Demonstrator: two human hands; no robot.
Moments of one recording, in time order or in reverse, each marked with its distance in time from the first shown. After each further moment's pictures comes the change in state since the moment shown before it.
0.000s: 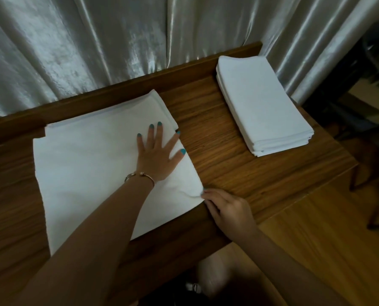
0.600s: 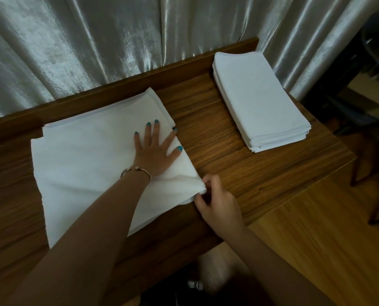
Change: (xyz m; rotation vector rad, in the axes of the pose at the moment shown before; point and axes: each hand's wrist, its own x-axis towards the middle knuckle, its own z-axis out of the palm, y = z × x) left_hand 0.004 -0.002 -0.005 -0.027 -0.129 0.004; right_hand 0.010 -0.029 0.004 0.189 -0.008 0.336
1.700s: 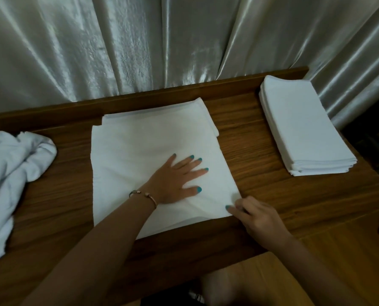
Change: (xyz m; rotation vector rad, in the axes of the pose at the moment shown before) left_hand -0.084 -0.053 -0.011 -0.088 -0.096 0.377; right_hand 0.018 0.038 -0.013 -0.490 -0.151 -0.758
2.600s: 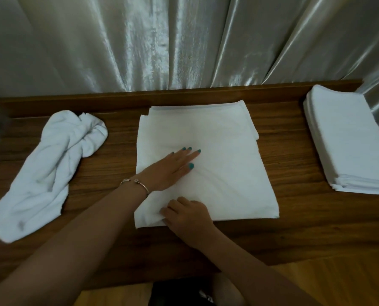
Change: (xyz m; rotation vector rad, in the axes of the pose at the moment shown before) left_hand -0.089 -0.050 -0.021 -0.499 0.000 -0.312; right_hand 0.137 -0.179 0.063 0.172 0.092 -0.194
